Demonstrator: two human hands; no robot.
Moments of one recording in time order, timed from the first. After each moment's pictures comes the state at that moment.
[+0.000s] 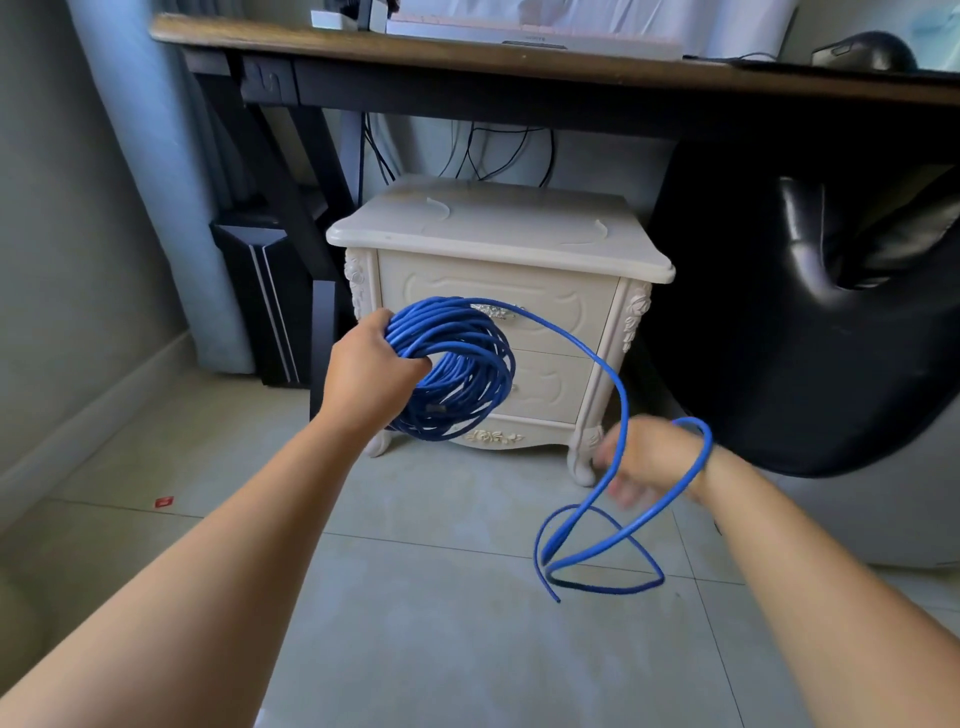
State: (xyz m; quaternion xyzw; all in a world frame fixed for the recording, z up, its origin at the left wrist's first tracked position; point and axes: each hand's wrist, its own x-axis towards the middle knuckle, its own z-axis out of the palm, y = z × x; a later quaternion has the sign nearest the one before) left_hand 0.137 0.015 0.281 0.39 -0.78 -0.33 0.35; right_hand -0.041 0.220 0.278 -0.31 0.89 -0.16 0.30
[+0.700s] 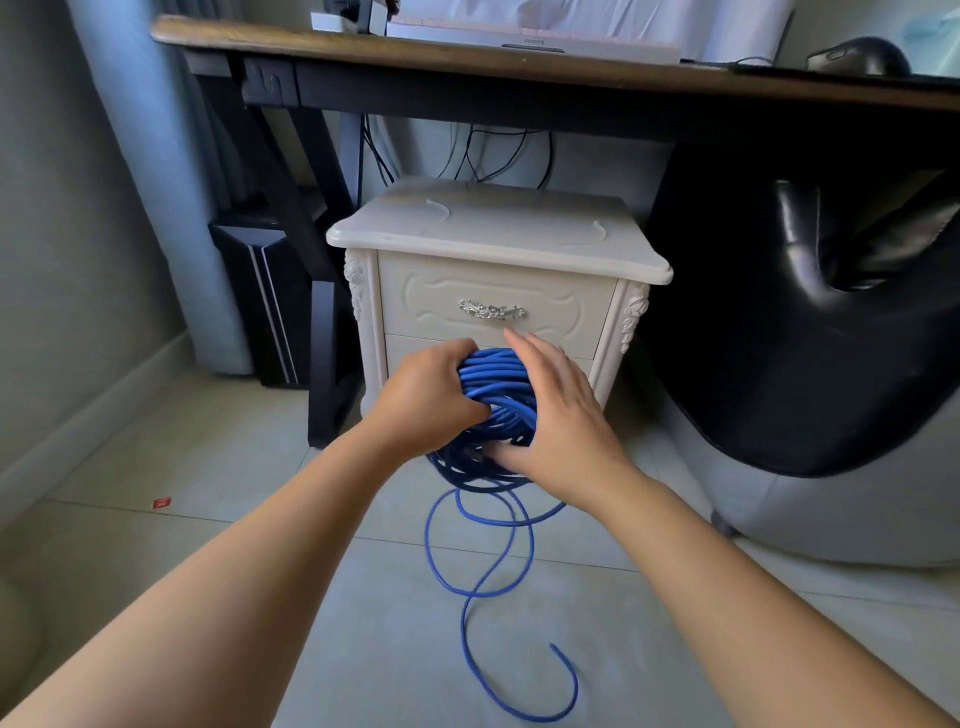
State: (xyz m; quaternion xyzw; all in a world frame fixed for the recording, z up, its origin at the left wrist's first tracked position) left_hand 0.127 0.053 0.289 0.26 -0.89 -0.30 0.23; right_hand 0.015 0.180 0.264 -0.55 0.77 -0.32 -0.02
